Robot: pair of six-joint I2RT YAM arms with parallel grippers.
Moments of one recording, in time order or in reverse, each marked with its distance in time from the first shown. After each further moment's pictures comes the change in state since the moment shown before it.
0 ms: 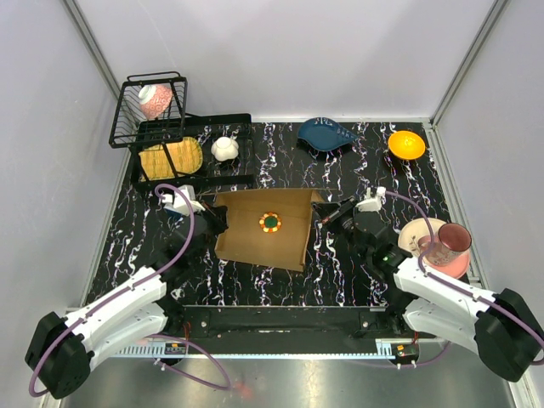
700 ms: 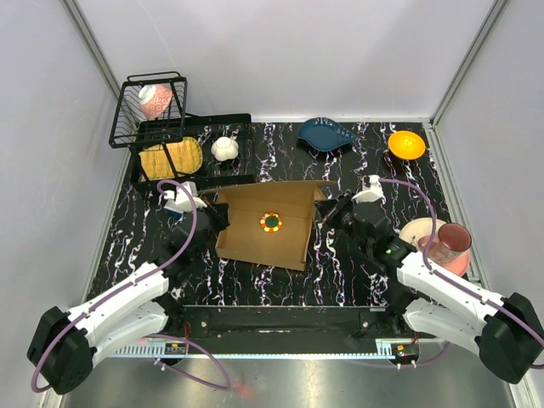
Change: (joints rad) left arm 0.008 0.047 0.032 0.007 0.012 0.001; right arm -0.008 -0.007 0.120 -0.200 0.006 -0.293
